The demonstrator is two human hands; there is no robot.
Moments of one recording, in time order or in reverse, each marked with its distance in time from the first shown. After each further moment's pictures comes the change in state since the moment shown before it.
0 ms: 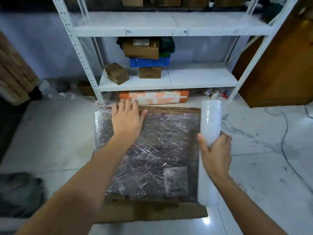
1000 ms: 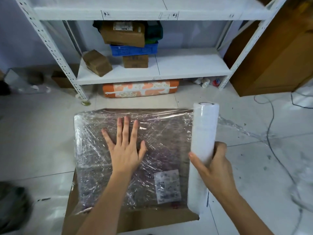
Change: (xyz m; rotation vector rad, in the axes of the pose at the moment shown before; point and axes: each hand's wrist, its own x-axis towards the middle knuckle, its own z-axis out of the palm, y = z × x) left_hand -0.001 0.018 0.099 -0.158 0.123 0.107; right_hand 0.040 -0.020 -0.024 0.031 -0.360 0.037
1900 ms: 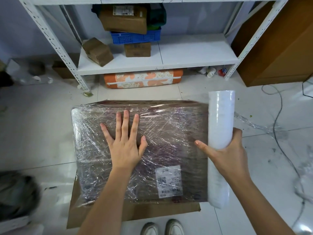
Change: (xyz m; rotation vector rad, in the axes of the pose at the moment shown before) left_hand -0.001 0.000 -0.002 0.017 0.018 0.013; right_hand 0.026 0.001 -0.017 0.028 0.068 0.180
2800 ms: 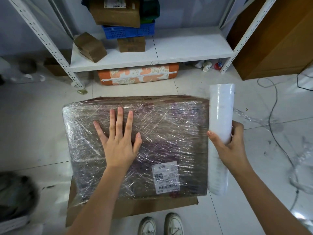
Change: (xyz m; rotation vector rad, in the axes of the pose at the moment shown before) left_hand -0.003 0.002 -0.010 0.003 -0.049 0.002; right_hand 0.019 0.038 0.000 0.385 -0.056 -0.071
